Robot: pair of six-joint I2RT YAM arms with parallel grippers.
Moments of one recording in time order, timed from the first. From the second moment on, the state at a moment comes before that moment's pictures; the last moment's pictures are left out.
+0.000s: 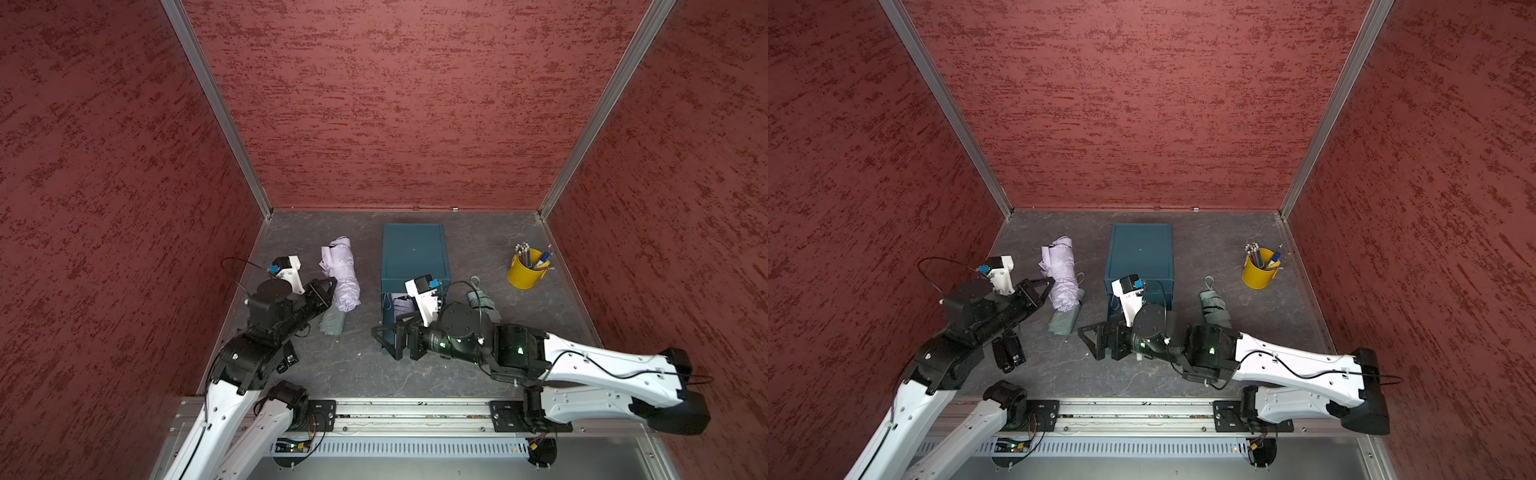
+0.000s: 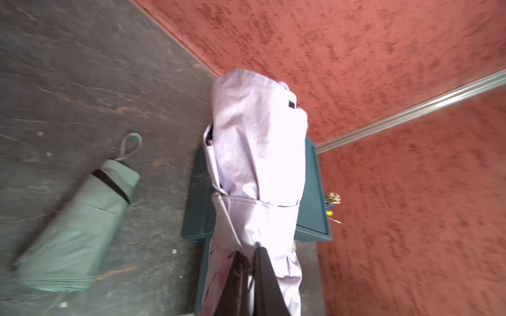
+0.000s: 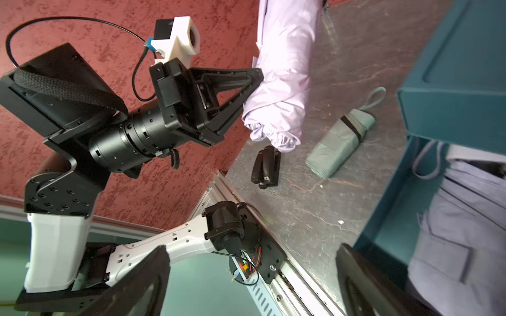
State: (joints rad) left arm -0.33 0.58 0.84 -0.59 0.17 -0.95; right arm 1.31 1.15 1.08 -0.24 0.11 0.85
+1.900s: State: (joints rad) left arm -0.49 0.59 0.83 -0.31 0.23 -0.96; right arm 1.18 1.12 1.10 -0.49 0.08 0.94
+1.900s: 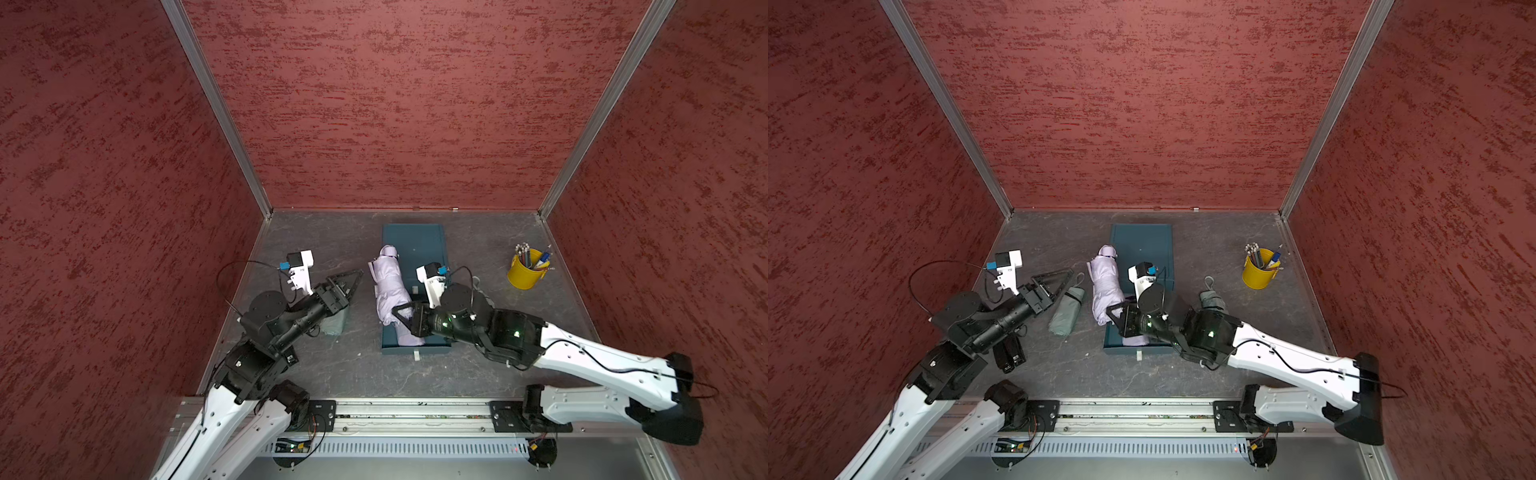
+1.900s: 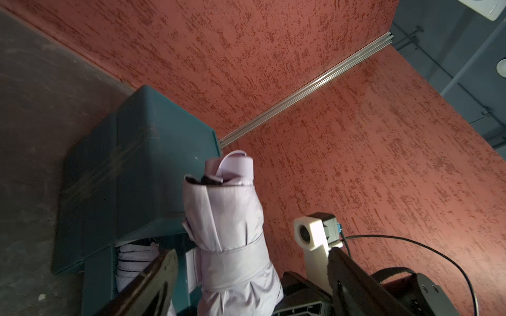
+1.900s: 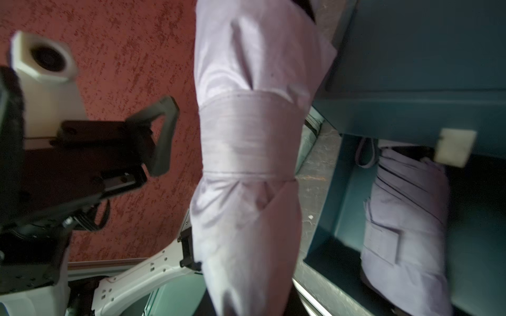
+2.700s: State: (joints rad) left arm -0.48 1.19 1.04 -0.44 0.31 -0.68; right arm 1.18 1.12 1.17 -1.12 -0.05 1.17
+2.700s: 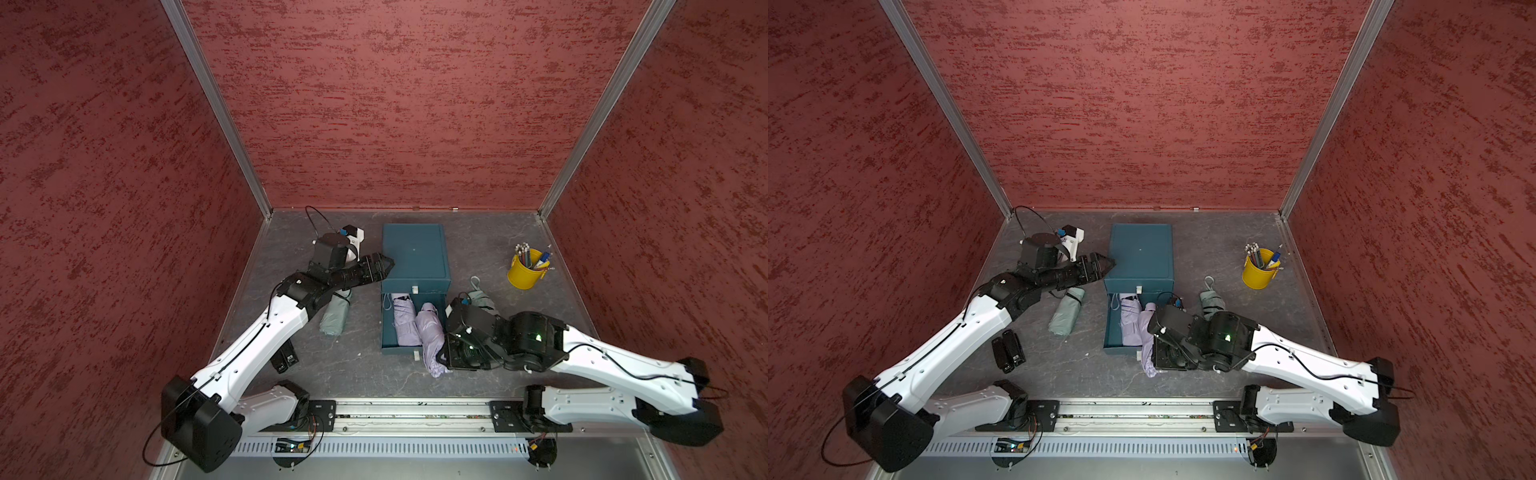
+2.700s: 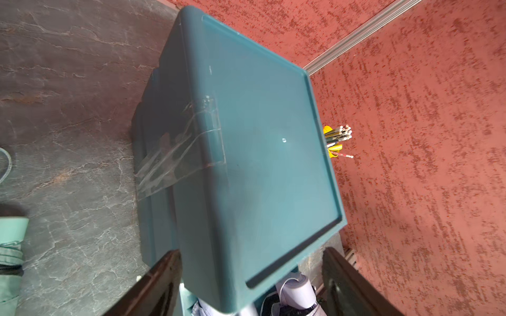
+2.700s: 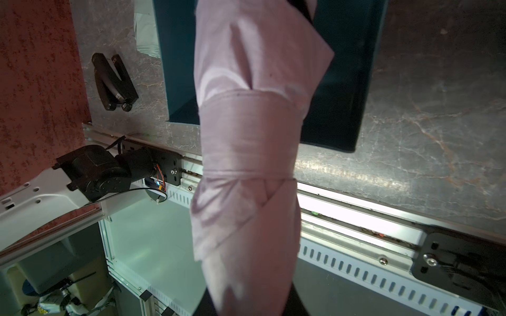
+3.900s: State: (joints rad) left arm -0.48 1.25 1.02 -0.43 0.29 -0.61; right arm 0.99 1.33 1.19 -0.94 0.07 1.00
